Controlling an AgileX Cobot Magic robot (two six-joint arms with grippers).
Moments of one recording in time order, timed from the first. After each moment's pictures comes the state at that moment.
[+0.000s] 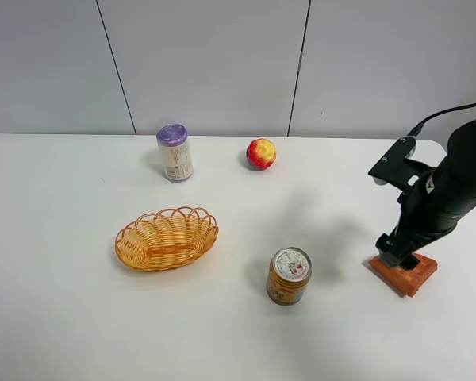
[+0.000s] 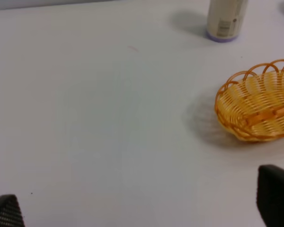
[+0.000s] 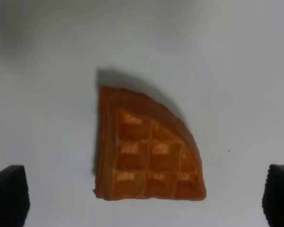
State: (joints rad) left arm -0.03 -0.01 -0.50 -0.01 1.05 0.00; right arm 0.25 1.47 -0.76 -0.20 0.74 -0.33
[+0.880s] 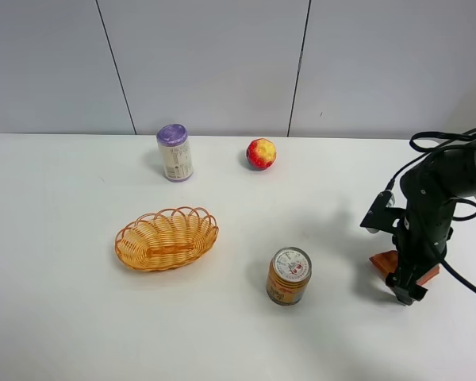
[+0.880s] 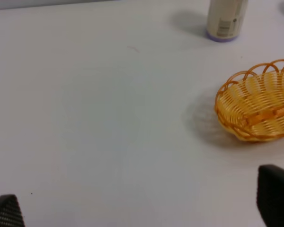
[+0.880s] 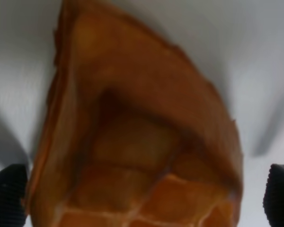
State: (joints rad) left arm -0.03 -0.01 -0.50 -0.01 1.05 0.00; right arm 0.17 1.84 -0.77 -0.40 0.70 -0.33
